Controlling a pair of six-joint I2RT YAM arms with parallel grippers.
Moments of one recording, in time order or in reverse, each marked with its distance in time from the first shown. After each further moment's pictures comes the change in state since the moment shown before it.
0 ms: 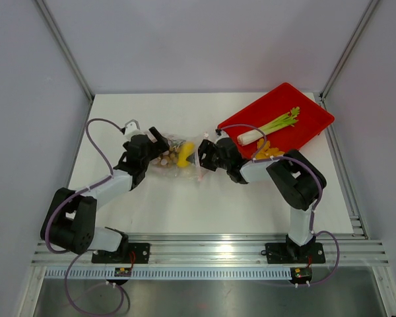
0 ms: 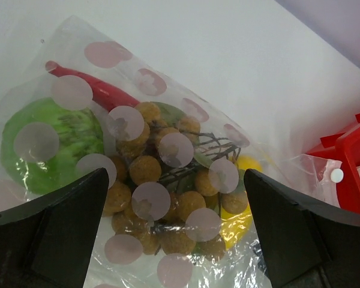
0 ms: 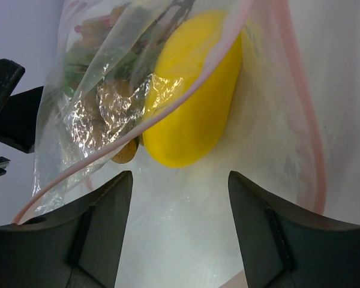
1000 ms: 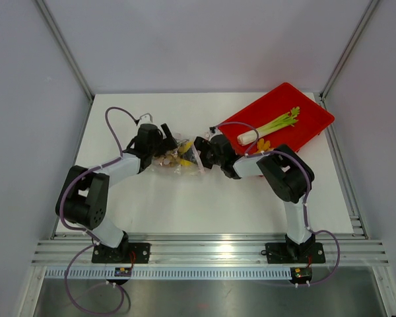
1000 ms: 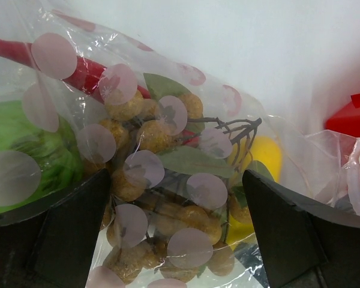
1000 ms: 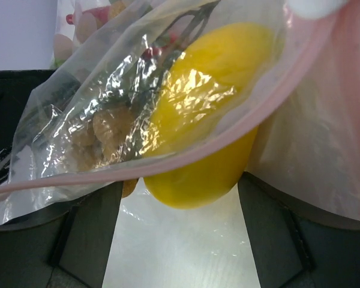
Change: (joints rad) left arm 0.012 0.230 0.215 -0.169 0.163 0.063; right arm 0.000 0.128 0.122 -0.012 -0.027 0.000
